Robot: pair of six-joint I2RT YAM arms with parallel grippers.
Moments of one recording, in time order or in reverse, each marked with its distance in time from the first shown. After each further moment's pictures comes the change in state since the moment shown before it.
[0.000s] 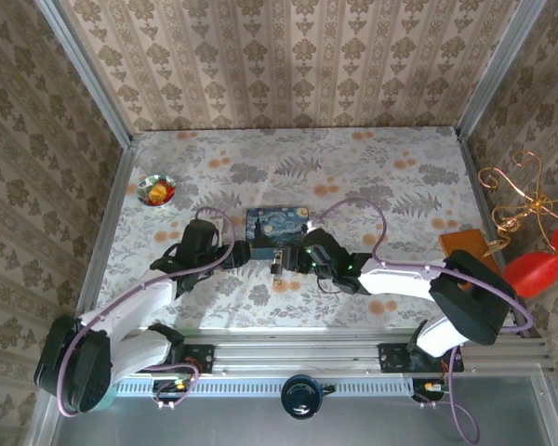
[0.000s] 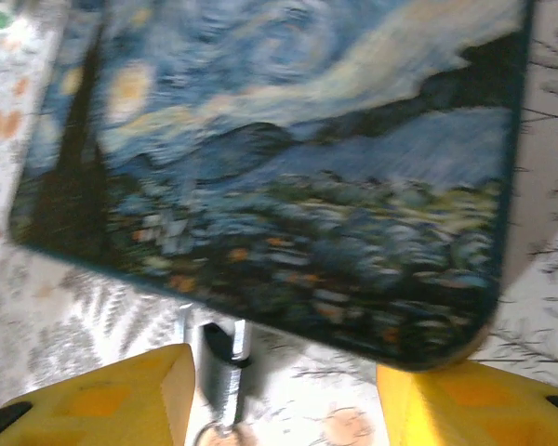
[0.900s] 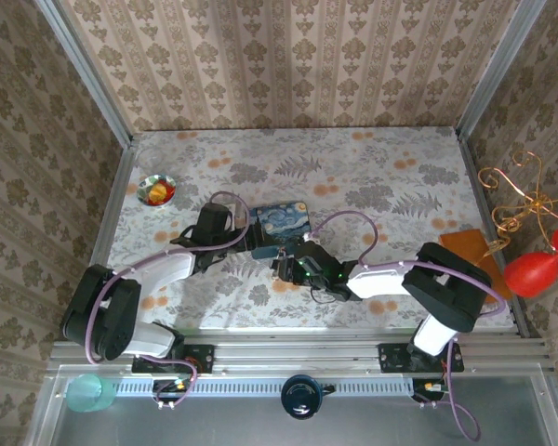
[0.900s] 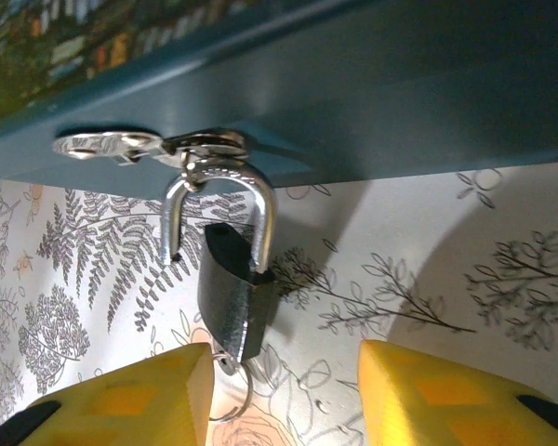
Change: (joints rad) left arm 0.007 0.286 0.130 0.177 0.030 -0.044; right arm 0.101 0.133 -0.018 0.115 0.003 0.188
